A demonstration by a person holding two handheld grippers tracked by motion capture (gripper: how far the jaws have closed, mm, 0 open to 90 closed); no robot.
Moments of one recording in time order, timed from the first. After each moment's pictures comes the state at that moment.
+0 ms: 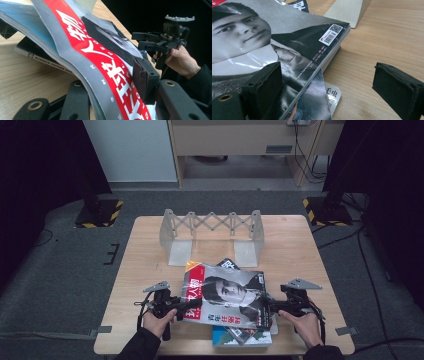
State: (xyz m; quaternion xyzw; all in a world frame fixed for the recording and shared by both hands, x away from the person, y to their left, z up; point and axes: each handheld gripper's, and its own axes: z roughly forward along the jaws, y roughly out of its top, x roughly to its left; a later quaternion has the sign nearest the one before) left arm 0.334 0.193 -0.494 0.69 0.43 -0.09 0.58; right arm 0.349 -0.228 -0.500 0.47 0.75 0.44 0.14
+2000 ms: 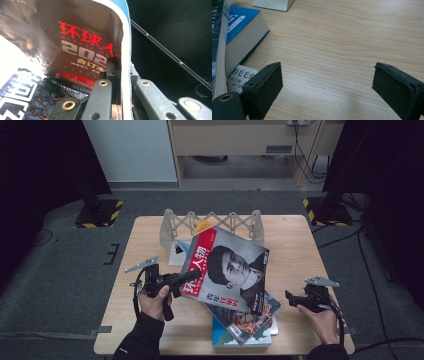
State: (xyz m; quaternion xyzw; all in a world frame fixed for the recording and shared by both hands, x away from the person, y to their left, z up) left arm 0.349 0.192 -0.403 0.60 0.36 -0.11 0.70; right arm 0.361 -0.285 -0.507 0.54 0.73 0.34 0.22
